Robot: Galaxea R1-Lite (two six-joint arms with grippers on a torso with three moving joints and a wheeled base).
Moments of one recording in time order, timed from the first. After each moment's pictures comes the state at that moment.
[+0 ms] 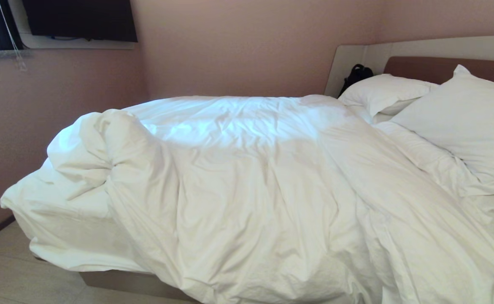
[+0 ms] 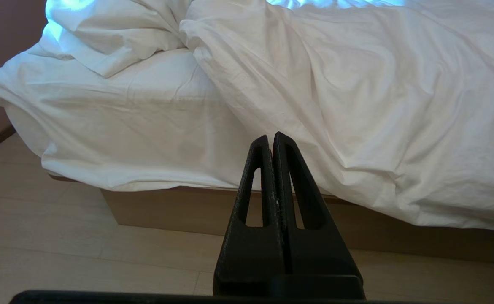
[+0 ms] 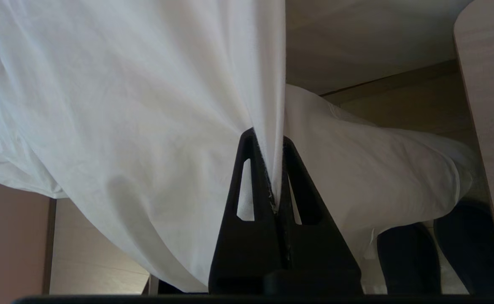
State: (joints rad) left arm 0.00 0.00 0.00 0.00 0.00 0.00; right arm -1.21 1.81 -0.68 0.29 0.95 -0.63
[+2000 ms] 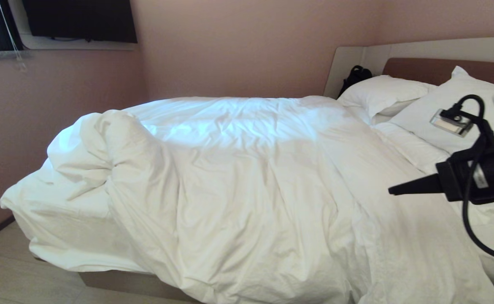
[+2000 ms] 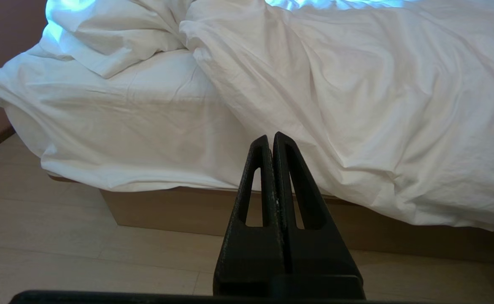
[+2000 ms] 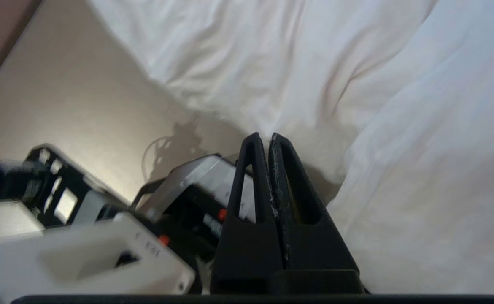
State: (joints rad) left arm 0.00 0.00 0.00 0.00 0.00 0.00; right arm 0.10 1.53 -1.25 0.49 0.57 -0.03
